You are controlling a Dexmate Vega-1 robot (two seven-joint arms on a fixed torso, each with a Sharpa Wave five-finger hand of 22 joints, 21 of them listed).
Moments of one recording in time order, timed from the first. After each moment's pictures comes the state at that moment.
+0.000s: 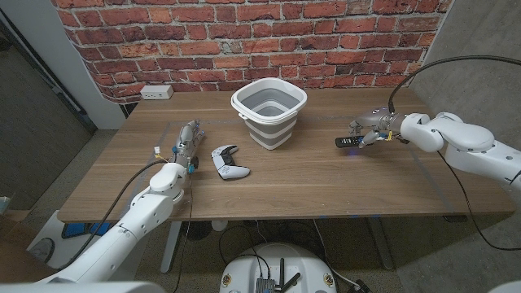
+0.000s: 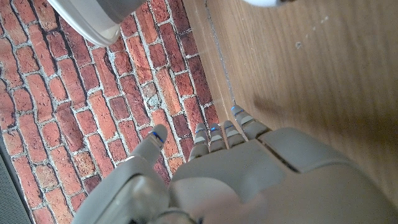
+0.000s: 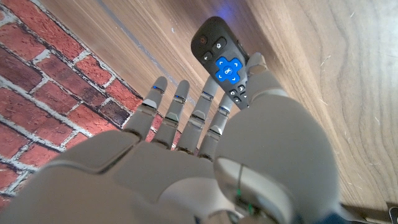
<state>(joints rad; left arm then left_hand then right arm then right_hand) 1.03 0.57 0.29 -1.52 -0.63 -0.16 0.26 0.07 0.09 0.74 0.04 0.17 0.10 -0.01 0.18 0.17 0.01 -0.01 0.20 0.18 -0.01 0.00 0.18 0.17 0.12 -0.04 0.19 0.16 -0.81 -1.20 -0.49 -1.89 -0.69 -0.05 0.33 0.90 0.00 0.42 -0.16 0.20 0.56 -0.22 0.65 0.26 0.79 -0.12 0.44 0.39 0.37 -0.04 0.58 0.33 0.45 0.09 0.20 0.17</state>
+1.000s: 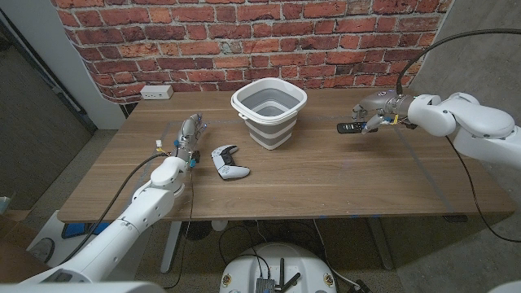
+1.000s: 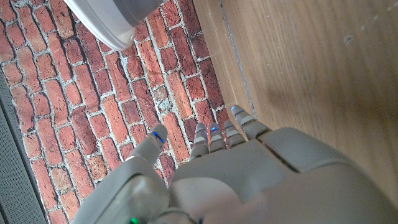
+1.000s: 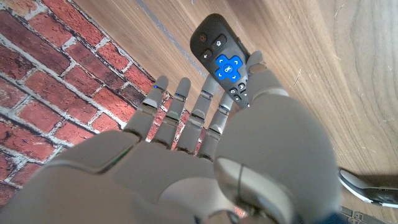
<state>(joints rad) 0.99 0.57 0.30 -1.50 -0.62 -0.18 0.23 0.07 0.09 0.74 0.04 0.17 0.10 -0.01 0.18 0.17 0.01 -0.01 0.20 0.18 -0.01 0.00 0.18 0.17 0.12 -0.04 0.19 0.16 -0.82 -1.26 -0.38 -2.04 -0.60 -0.14 0.43 0.90 0.00 0.43 -0.16 0.21 0.58 -0.20 0.65 0.23 0.81 -0.11 0.44 0.39 0.41 -0.04 0.59 0.33 0.46 0.08 0.20 0.17</state>
